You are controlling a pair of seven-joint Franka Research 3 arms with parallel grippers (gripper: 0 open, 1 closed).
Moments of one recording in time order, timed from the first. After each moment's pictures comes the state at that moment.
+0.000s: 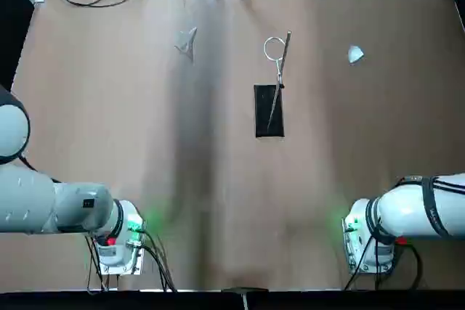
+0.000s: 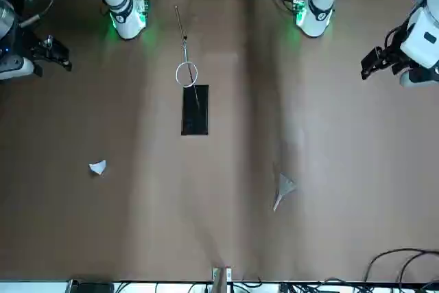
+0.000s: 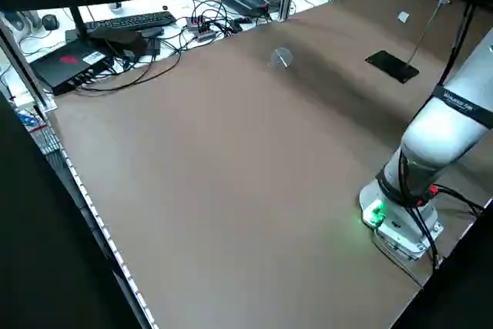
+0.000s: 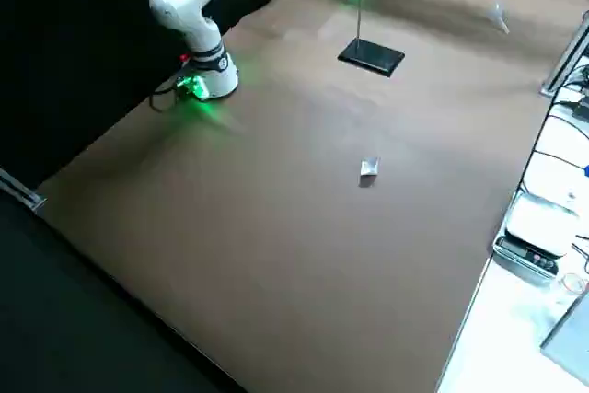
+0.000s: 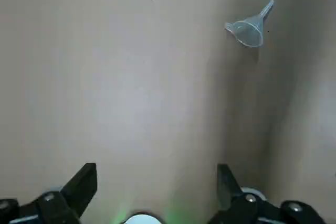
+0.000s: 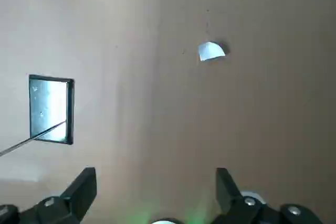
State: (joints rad) left arm 0.01 -0.06 -0.13 -1.61 0.02 1.51 -0.22; right arm 0.17 -0.12 -0.12 -1.69 0.02 1.53 -0.07
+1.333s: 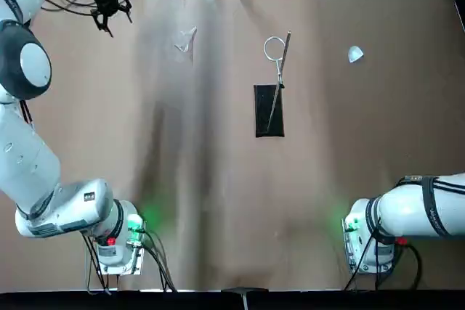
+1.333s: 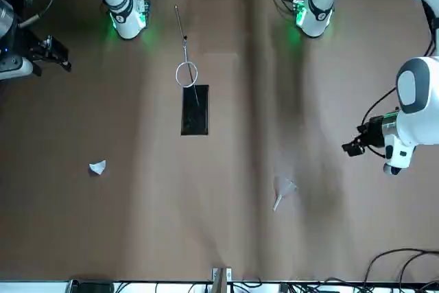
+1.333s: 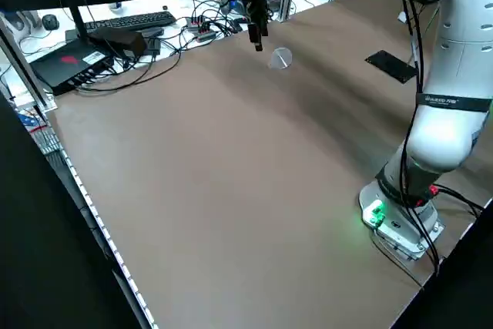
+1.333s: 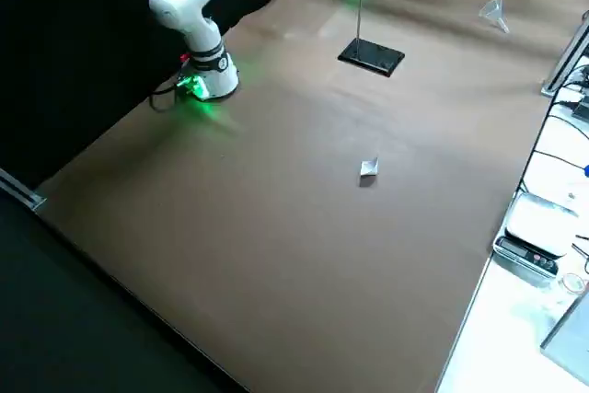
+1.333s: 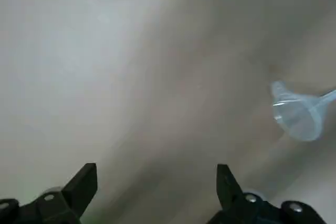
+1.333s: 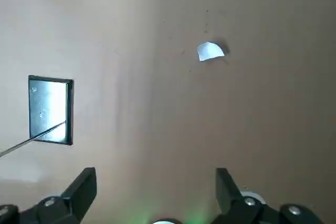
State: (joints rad) left arm 0.15 0.33 -0.13 -1.71 -0.15 1.84 -0.55; right arm 0.17 -0.12 -0.13 -1.69 0.02 1.53 -0.07
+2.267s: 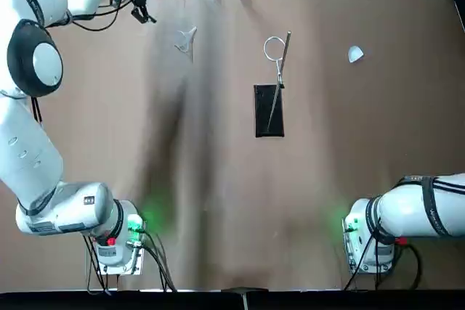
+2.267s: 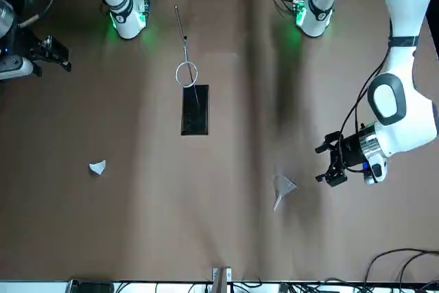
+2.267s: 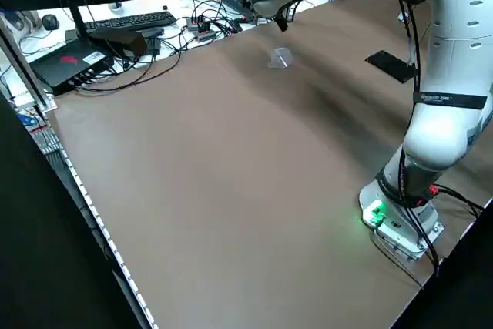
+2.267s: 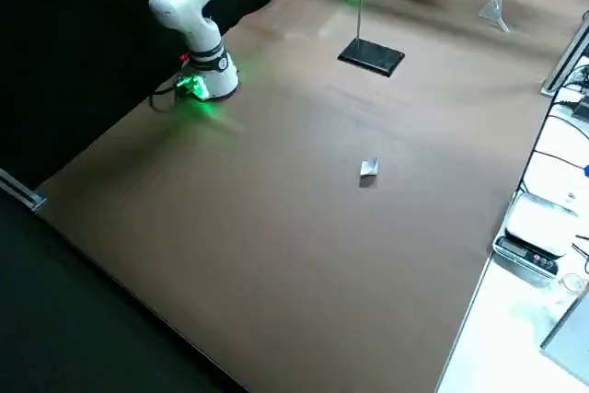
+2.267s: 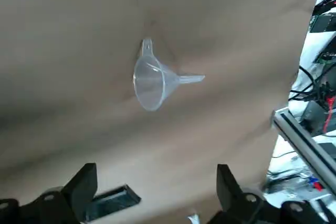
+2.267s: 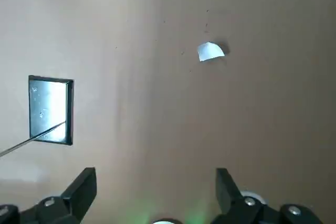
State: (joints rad) left arm 0.07 0.40 -0.15 -1.76 -0.74 2.17 -0.90; right arm 0.17 -0.12 -0.13 -1.69 0.02 1.53 -0.07
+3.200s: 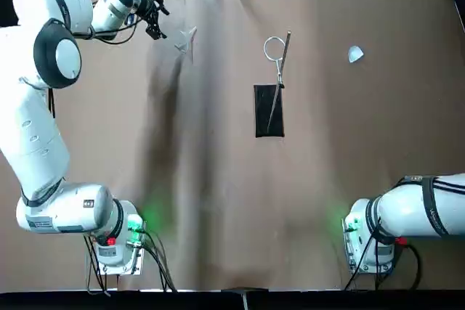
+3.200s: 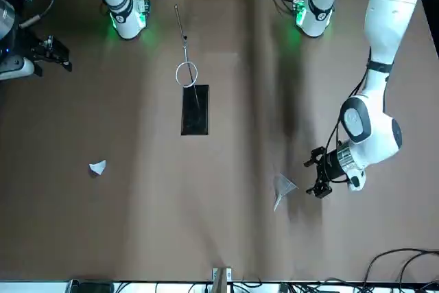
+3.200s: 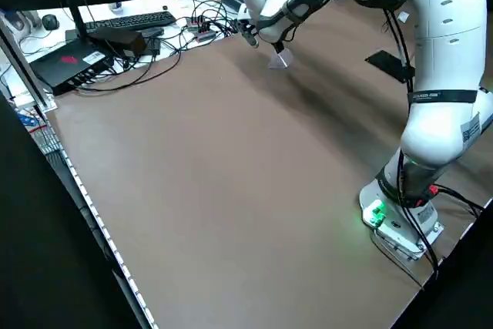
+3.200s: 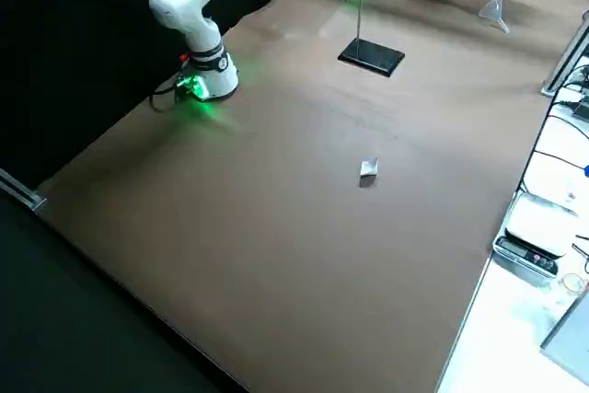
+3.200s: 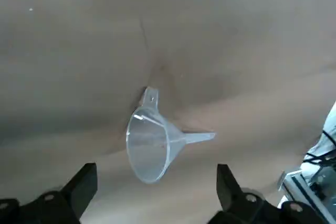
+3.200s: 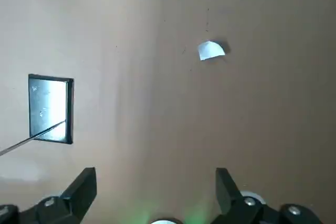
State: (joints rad) left arm -0.01 0.57 -0.14 -1.76 -0.72 2.45 -0.98; right arm 0.17 -0.12 -0.12 -1.70 0.02 1.53 -0.07
